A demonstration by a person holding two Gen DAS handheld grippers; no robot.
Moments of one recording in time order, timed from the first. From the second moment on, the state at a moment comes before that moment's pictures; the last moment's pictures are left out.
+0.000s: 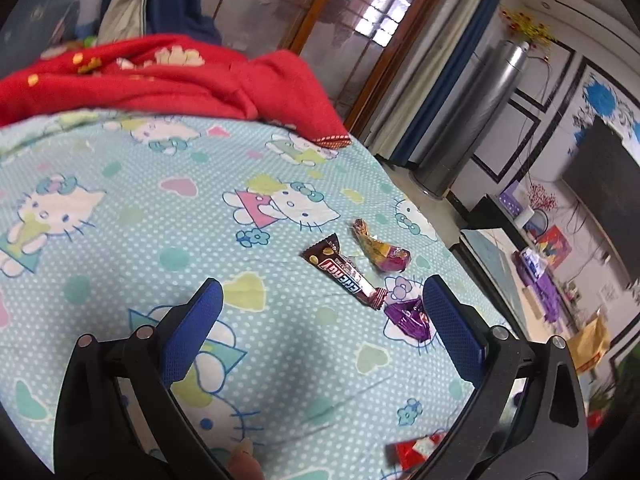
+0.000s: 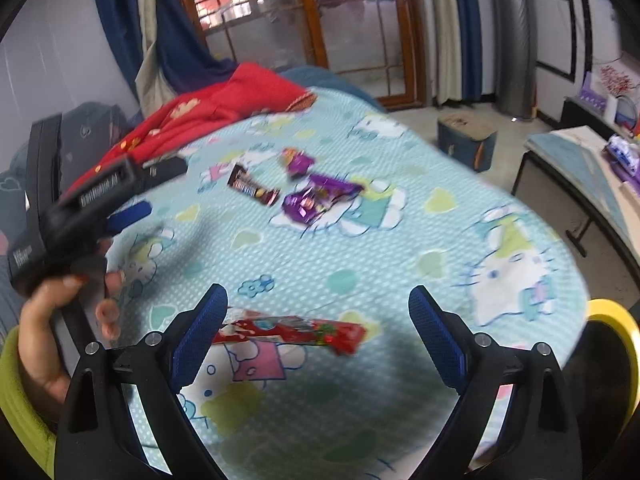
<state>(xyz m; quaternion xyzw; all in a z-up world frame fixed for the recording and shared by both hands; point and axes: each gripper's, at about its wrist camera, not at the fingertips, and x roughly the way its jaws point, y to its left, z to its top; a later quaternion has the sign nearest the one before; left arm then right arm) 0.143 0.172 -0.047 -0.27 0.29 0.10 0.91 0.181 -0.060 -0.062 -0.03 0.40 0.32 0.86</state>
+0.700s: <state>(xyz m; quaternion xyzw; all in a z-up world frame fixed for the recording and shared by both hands) 0.229 0.180 -0.084 -0.32 0.36 0.11 0.87 0.172 -0.075 -0.091 -0.02 0.41 0.35 0.84</state>
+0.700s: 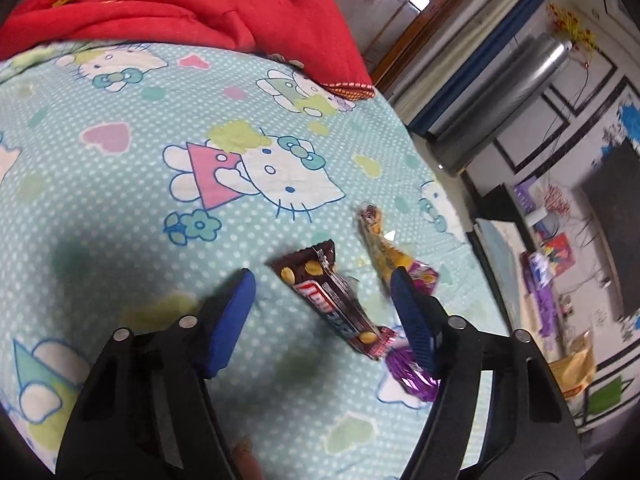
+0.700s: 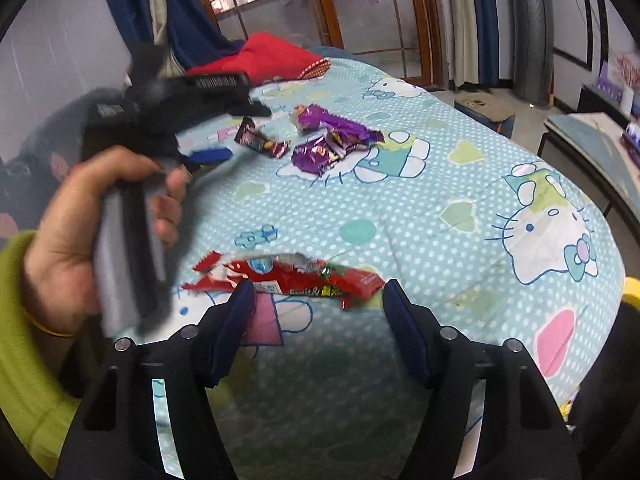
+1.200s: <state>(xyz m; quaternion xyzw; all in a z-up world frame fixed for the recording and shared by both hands) 0.223 0.181 -0.088 -0.29 0.36 0.13 0.88 0.169 -0.057 -0.092 -0.06 0.40 0.38 0.83</state>
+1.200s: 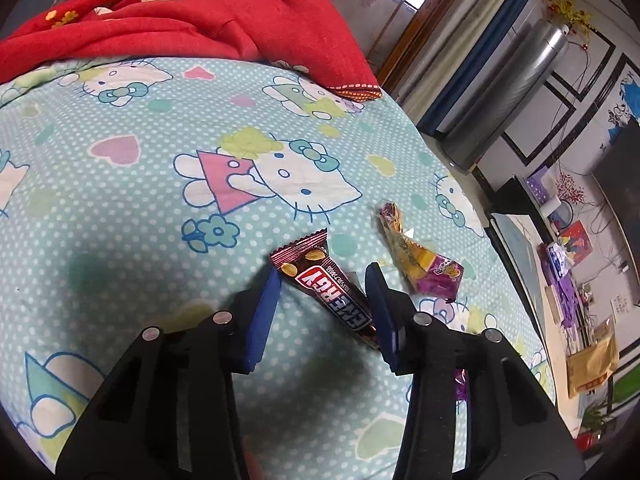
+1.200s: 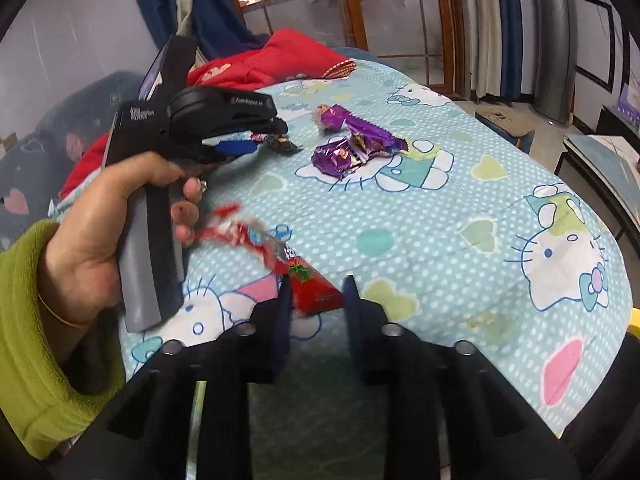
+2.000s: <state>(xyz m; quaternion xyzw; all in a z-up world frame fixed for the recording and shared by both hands) 0.158 0.182 -0.080 -0.35 0.32 0.05 0.88 0.154 -0.097 -0.074 -0.02 0.37 0.35 0.86</state>
